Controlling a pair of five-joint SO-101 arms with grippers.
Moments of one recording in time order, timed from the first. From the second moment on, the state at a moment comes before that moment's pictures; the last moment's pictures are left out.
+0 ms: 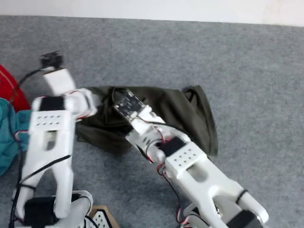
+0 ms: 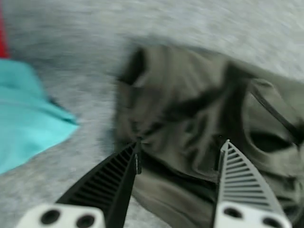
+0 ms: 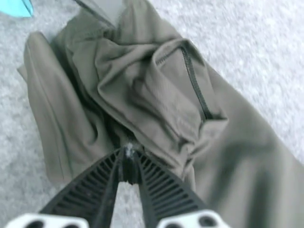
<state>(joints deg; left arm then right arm) -10.8 -22.7 34.4 59.6 16.0 -40.4 -30.2 56.4 25.6 15.3</state>
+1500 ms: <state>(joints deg) -24.5 4.9 31.2 46.4 15.9 -38.6 -33.5 61.8 20.5 15.3</state>
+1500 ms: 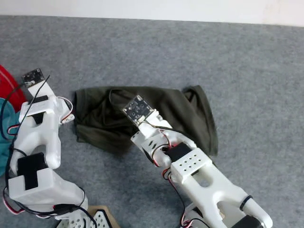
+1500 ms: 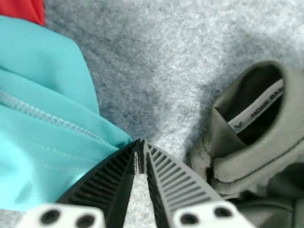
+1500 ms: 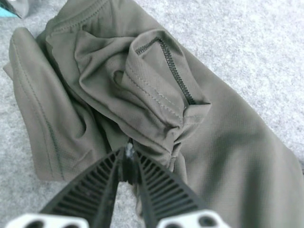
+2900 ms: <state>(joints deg) -18.9 12.0 22.5 55.7 10.6 -38.6 -33.5 61.8 20.5 15.3</state>
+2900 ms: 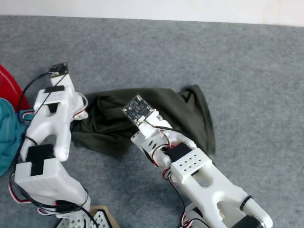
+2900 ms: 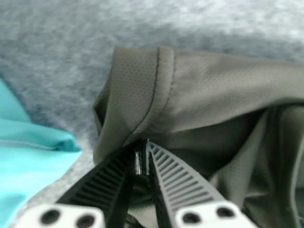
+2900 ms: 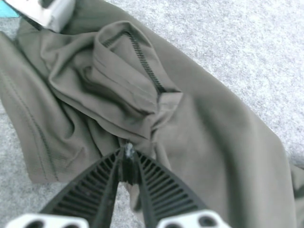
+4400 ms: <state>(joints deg) -20.6 11.2 26.5 54.9 13.8 -36.2 17.8 21.4 12.8 6.7</state>
